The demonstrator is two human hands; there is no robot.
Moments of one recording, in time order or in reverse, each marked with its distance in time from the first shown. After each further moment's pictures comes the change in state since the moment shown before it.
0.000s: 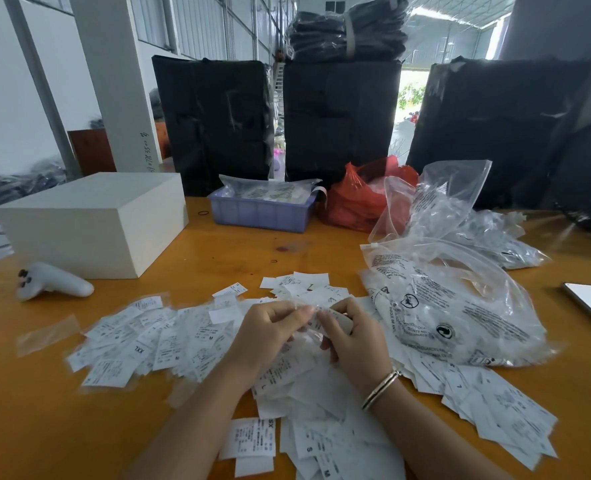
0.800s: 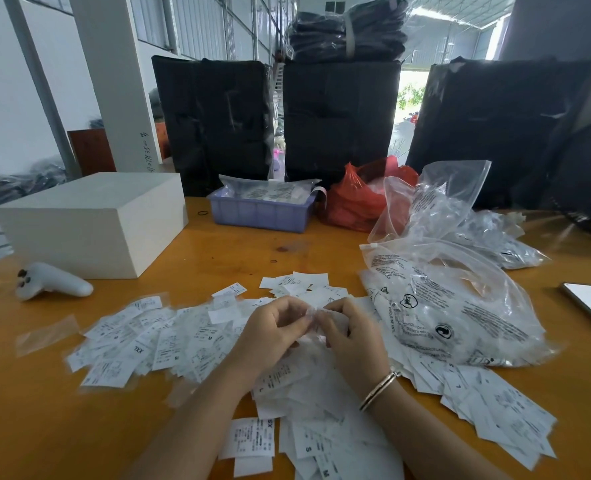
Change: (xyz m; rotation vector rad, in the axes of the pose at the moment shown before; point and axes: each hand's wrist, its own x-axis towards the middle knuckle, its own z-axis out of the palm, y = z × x) left_hand 0.001 -0.005 0.003 -0.030 -0.066 -0.023; right_hand 0.001 0.003 0.002 -0.046 0.025 -0.109
